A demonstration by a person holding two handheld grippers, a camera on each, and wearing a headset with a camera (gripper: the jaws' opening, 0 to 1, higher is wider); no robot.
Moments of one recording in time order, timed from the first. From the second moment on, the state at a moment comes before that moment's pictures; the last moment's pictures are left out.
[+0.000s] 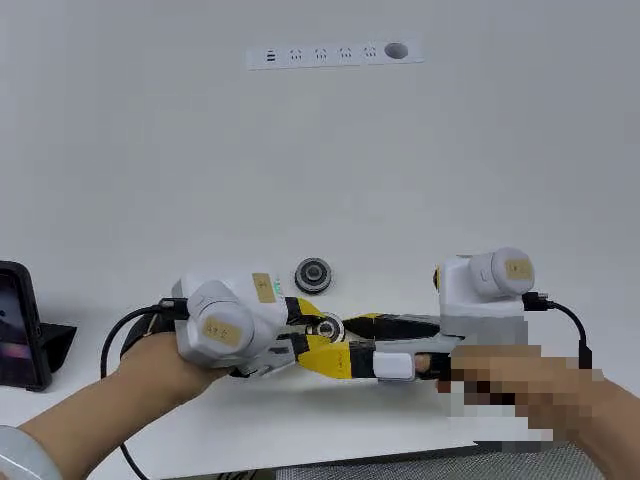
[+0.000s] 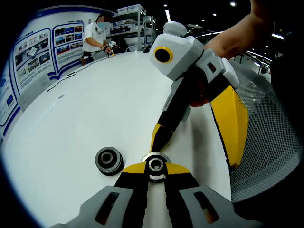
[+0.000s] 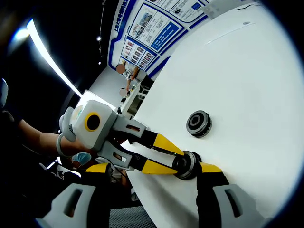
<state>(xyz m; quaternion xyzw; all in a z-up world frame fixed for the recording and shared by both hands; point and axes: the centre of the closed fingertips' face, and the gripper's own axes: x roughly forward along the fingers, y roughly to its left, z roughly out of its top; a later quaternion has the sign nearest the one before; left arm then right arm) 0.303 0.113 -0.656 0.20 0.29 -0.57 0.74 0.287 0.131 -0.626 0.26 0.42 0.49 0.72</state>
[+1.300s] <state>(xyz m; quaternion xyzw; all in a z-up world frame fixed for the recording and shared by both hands) 0.303 0.114 -0.656 0.20 0.29 -0.57 0.74 0.288 0.126 -0.627 0.28 0.42 0.47 0.72</state>
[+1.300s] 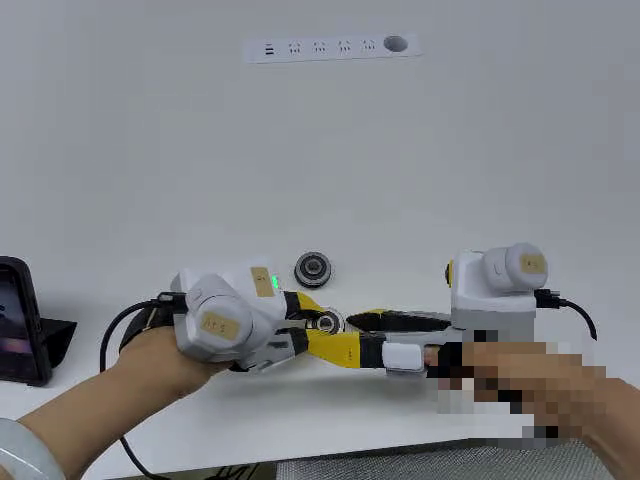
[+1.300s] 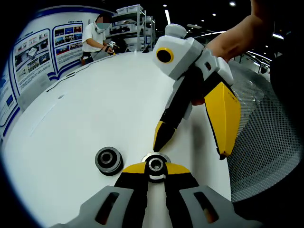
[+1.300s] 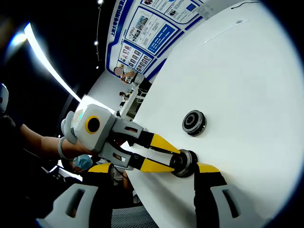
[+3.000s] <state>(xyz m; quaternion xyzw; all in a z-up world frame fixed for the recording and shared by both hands) 0.303 0.114 -0.655 0.20 0.29 -0.57 0.74 0.295 0.131 -0.627 0.28 0.42 0.47 0.72</state>
